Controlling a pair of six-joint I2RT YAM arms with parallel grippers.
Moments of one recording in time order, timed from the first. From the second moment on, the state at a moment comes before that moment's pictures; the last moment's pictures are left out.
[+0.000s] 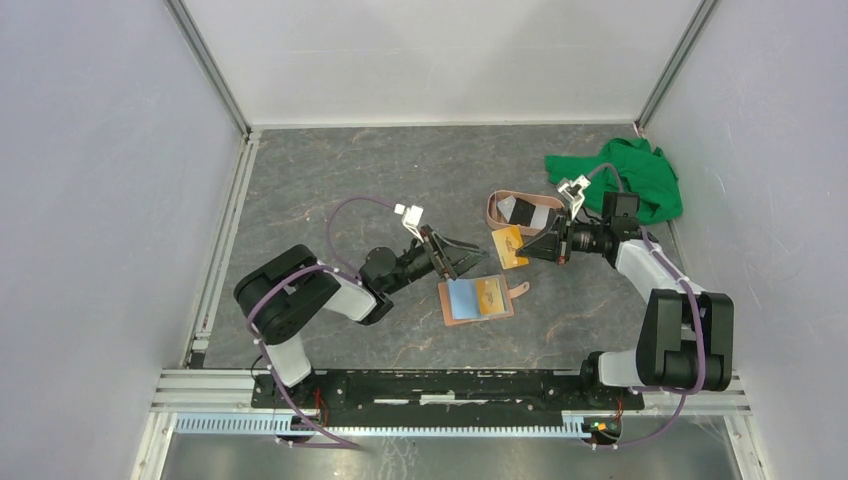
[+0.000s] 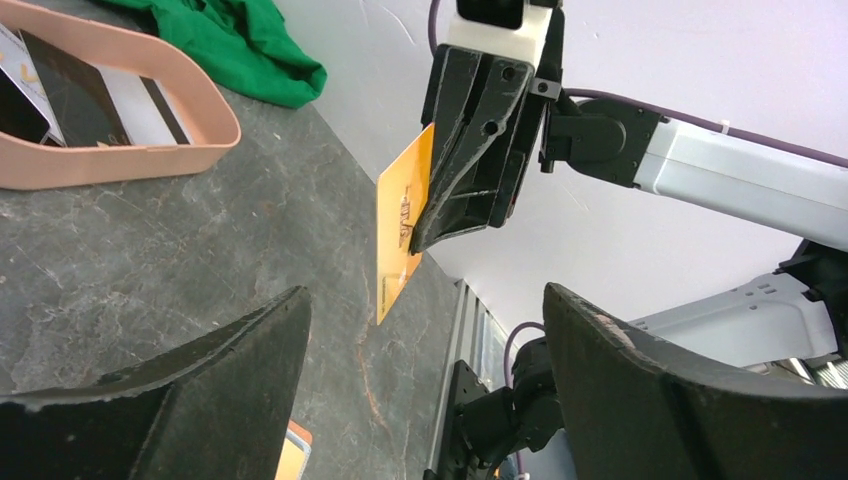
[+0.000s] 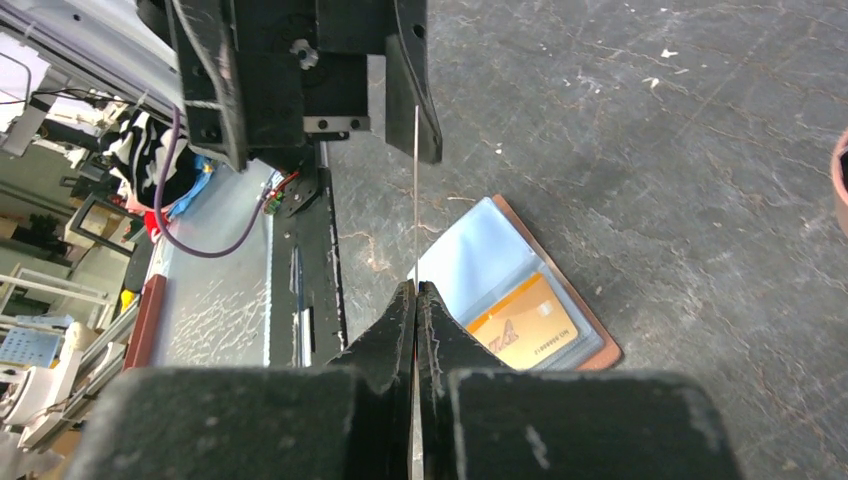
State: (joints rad) left arm -0.83 1.75 0.53 1.44 0.26 -0.96; right arm -0.10 1.37 0.73 -0.24 -1.43 -0.21
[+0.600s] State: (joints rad) left arm -0.88 1.87 0.60 1.50 0.26 -1.02; right arm -0.05 1.39 0.73 -0.18 -1.46 -0.17
